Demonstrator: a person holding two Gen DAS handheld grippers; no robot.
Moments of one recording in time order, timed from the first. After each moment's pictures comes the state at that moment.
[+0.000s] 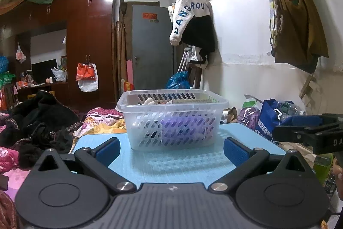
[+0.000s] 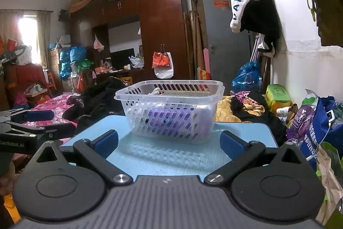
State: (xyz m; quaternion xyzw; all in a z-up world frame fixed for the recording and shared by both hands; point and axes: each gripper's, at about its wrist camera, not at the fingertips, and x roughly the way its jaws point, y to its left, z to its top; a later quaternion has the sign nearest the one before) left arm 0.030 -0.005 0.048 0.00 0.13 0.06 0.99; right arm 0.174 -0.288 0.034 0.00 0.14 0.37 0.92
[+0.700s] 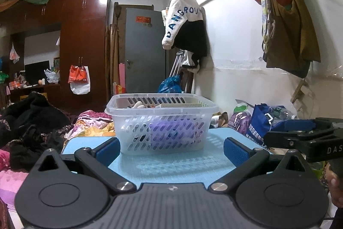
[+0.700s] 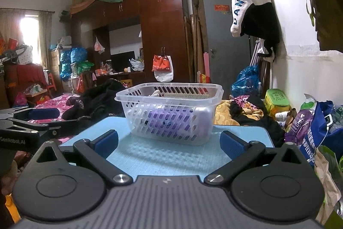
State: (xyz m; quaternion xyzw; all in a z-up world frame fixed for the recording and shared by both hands) left arm 0.028 -0.010 0.047 -0.01 0.12 0.03 0.99; right arm 0.168 -0.292 0.036 -0.01 0.13 0.37 0.92
